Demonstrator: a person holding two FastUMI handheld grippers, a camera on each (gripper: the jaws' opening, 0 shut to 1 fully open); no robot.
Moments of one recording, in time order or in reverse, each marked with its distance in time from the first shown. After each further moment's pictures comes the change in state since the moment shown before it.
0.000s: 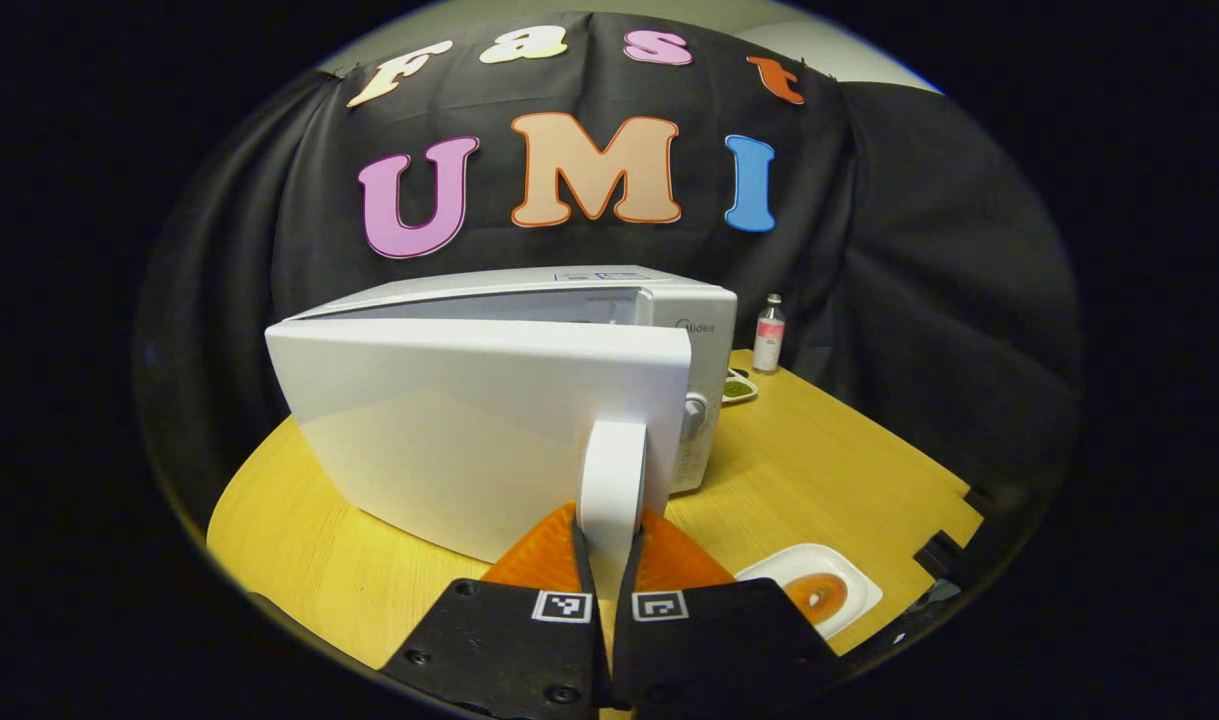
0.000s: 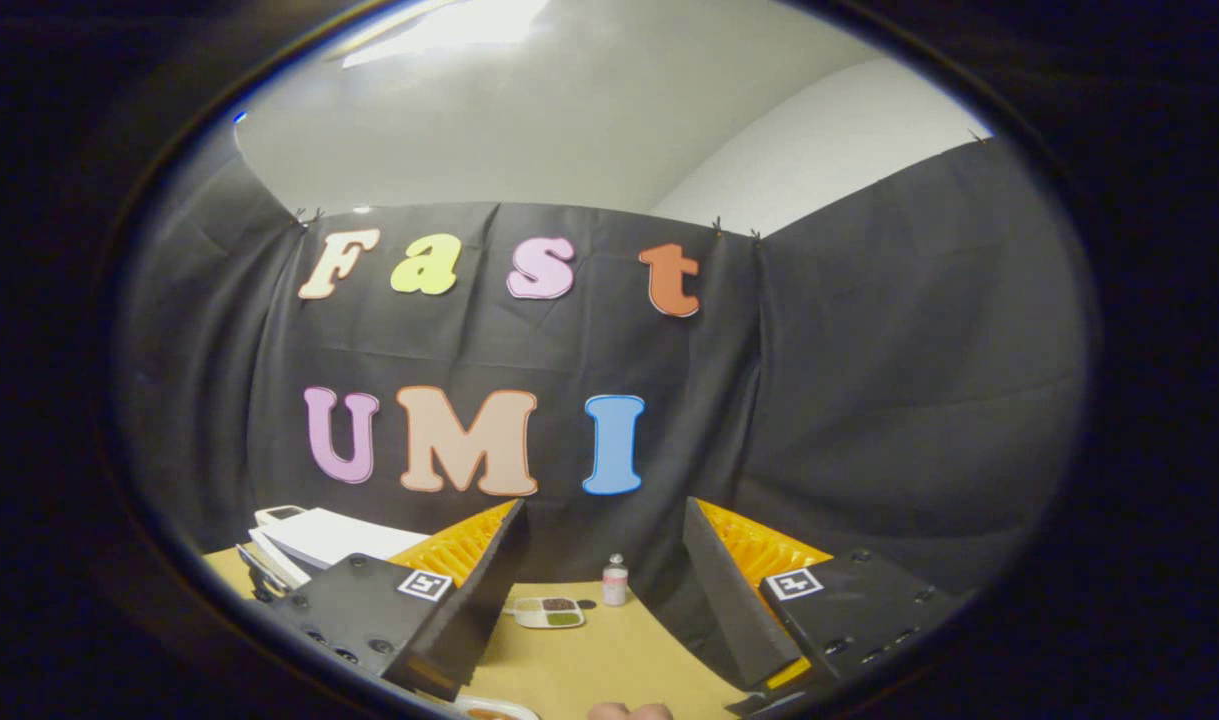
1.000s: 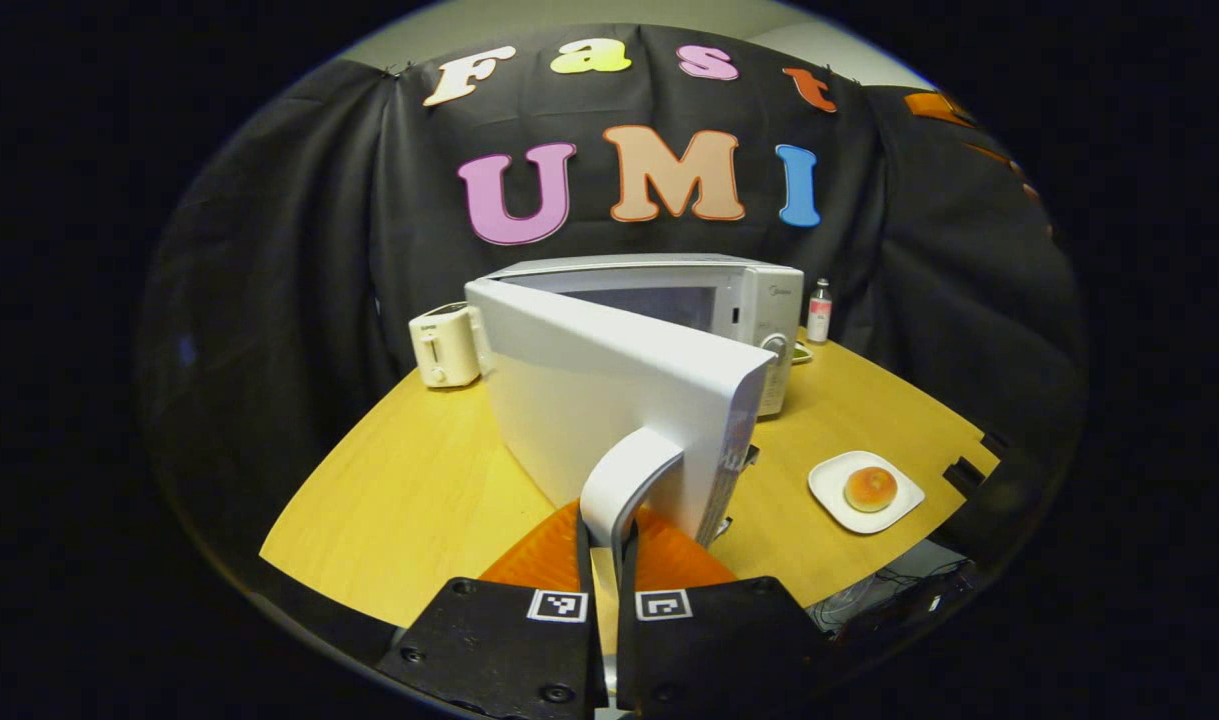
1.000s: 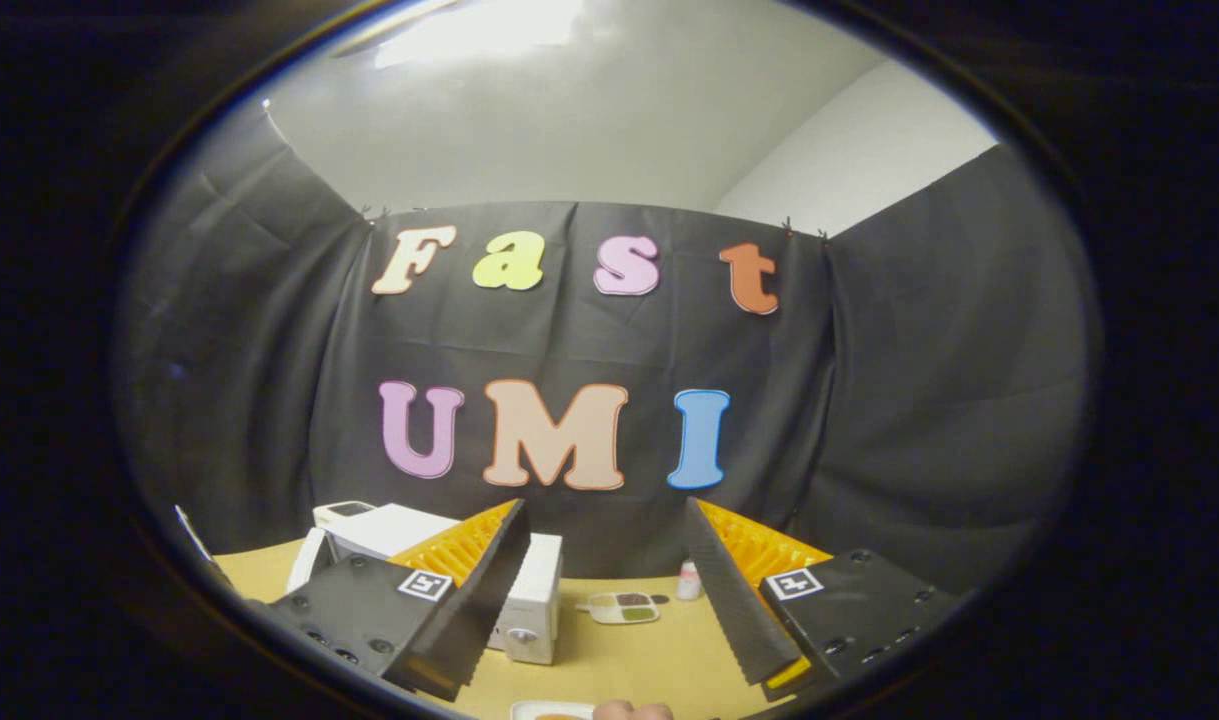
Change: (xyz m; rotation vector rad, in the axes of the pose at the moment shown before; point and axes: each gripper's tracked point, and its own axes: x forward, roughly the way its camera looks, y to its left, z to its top) left arm -0.153 0.125 -0.059 -0.010 0.024 0.194; right arm -0.035 0.123 -0.028 -0.024 -0.003 0.171
